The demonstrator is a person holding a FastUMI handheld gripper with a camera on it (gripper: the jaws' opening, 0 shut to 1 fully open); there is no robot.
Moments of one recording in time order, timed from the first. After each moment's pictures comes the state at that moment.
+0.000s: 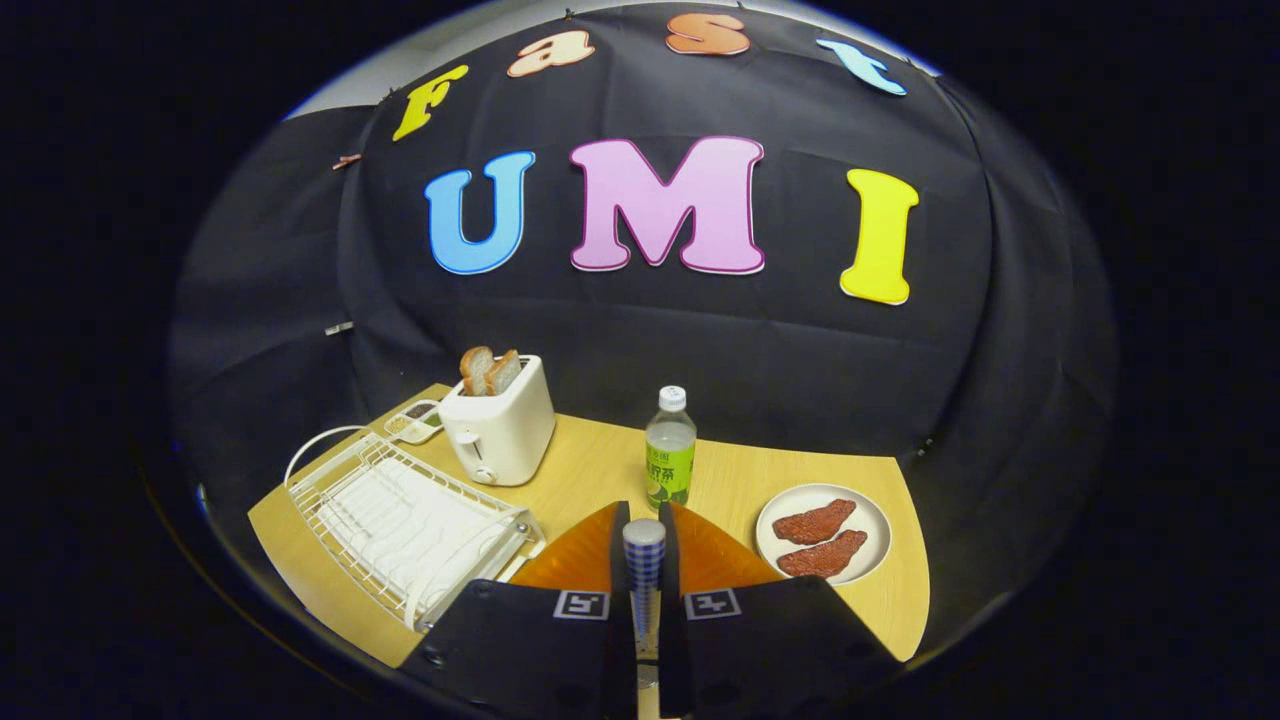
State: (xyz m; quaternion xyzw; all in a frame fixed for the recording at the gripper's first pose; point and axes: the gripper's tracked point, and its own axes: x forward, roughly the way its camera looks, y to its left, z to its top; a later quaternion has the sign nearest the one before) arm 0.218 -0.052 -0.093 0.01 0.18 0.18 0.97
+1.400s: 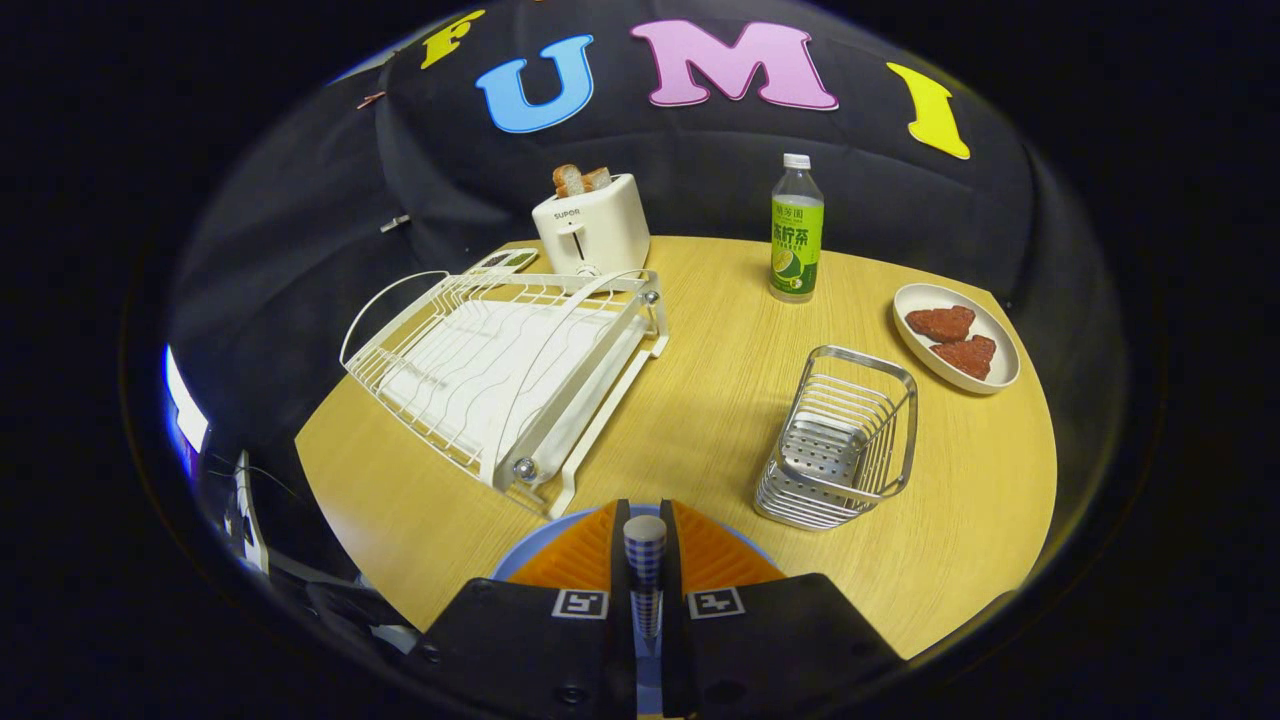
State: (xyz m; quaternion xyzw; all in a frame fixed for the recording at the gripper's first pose) arm 0.066 0.039 -0.269 0.03 0.38 0.26 0.89
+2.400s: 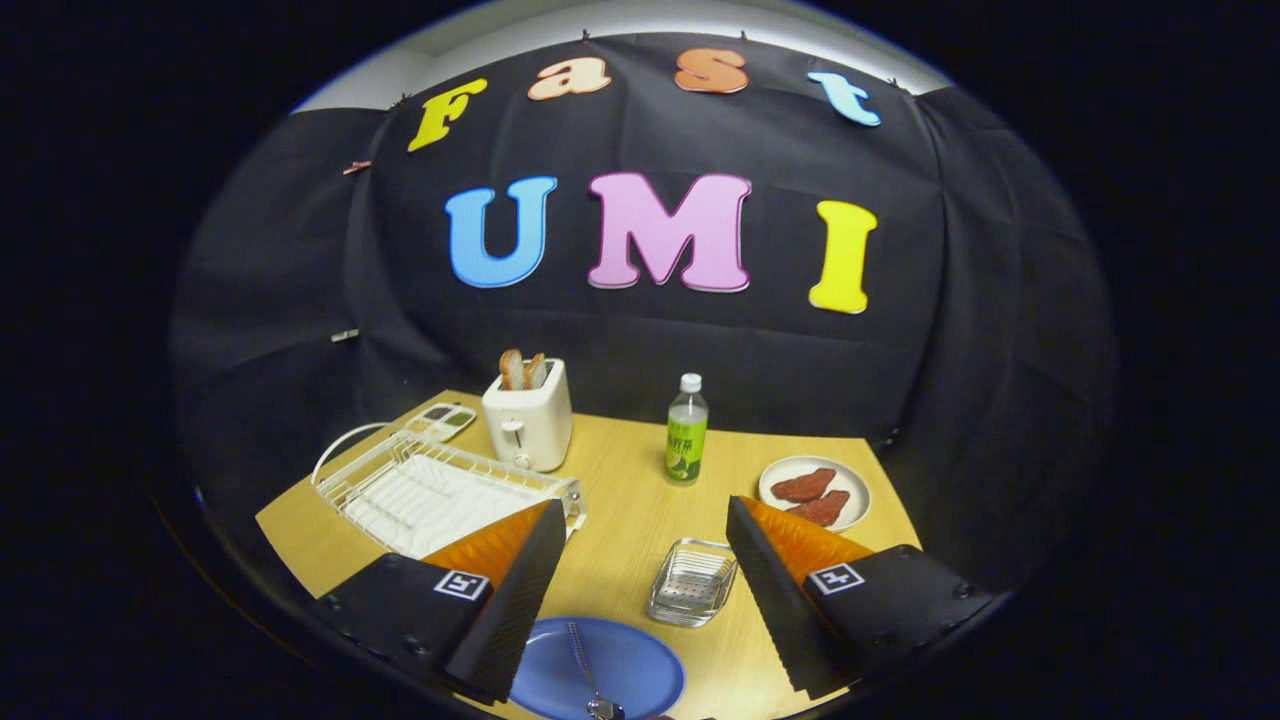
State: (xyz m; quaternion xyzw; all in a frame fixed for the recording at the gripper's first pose) arm 0.103 -0.035 -0.061 0.02 0.14 0.11 0.98
